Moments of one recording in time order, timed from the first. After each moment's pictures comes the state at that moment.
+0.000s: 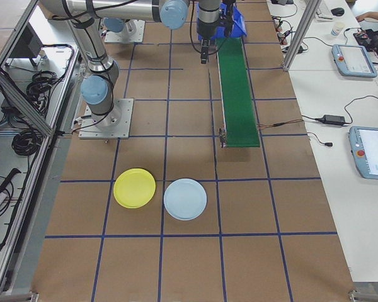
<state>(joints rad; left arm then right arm) -1.64 -1.99 -1.55 -1.00 1.40 0.12 1.46 -1.59 1.59 -1.56 -1.55 0.02</state>
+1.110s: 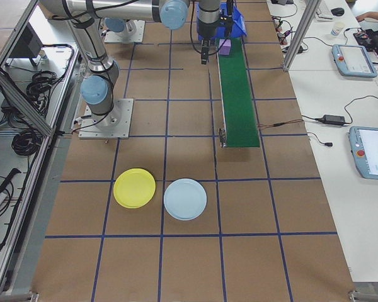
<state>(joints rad) -1.53 -1.93 -1.56 -0.99 1.47 0.23 1.46 -1.59 1.59 -1.57 -1.56 0.02</state>
